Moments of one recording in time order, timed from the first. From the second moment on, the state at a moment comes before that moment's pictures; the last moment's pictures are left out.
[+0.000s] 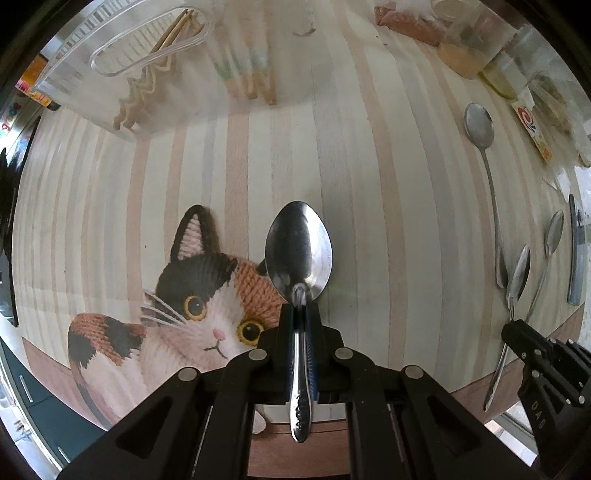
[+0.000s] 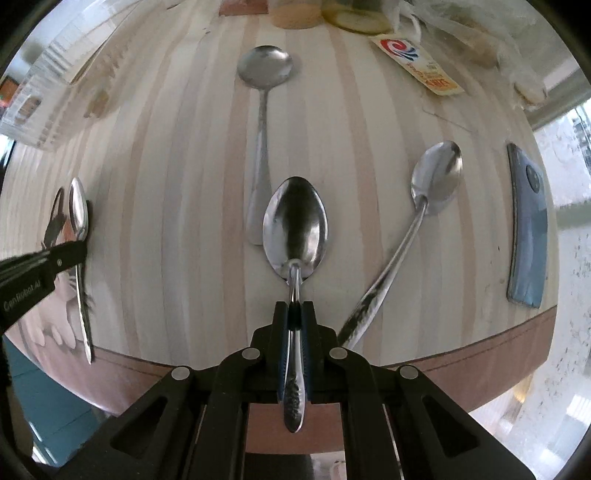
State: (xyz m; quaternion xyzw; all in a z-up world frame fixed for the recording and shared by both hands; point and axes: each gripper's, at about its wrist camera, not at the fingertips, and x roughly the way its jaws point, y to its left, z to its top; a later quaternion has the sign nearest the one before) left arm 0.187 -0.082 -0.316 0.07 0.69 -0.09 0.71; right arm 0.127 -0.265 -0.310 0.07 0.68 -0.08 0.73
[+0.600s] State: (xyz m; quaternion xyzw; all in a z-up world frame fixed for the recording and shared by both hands) left arm 0.199 -0.118 -0.277 0.11 0.64 -0.10 0.75; right arm 0.123 -0.255 -0.296 0.11 0.65 -0.10 0.74
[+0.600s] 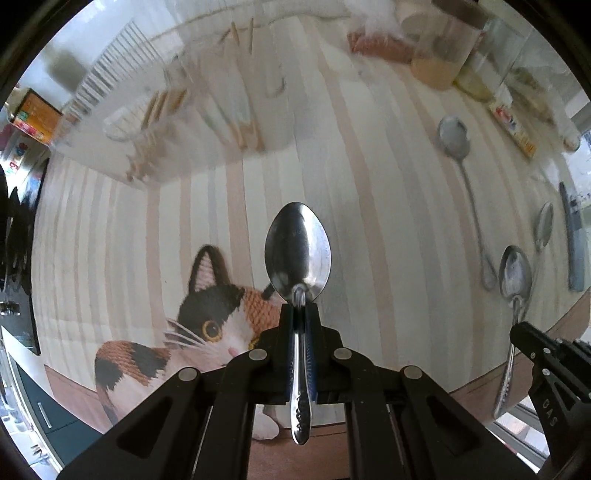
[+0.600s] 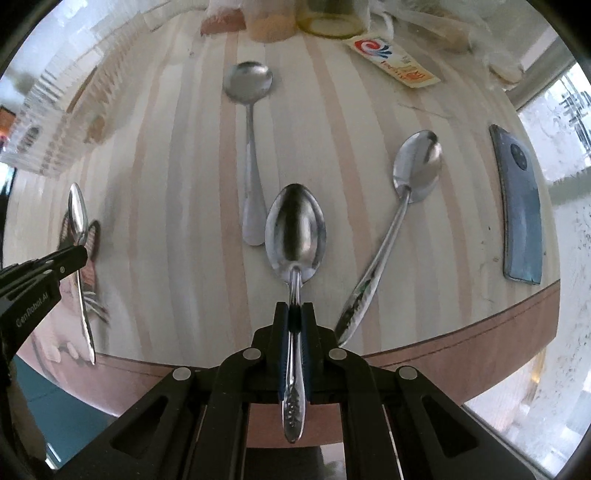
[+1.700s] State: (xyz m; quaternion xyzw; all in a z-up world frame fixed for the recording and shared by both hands) left arm 0.198 -0.124 -0.272 0.11 0.64 -0.12 0.75; right arm 0.115 -0.295 -0.309 0.13 0.65 -0.10 0.74
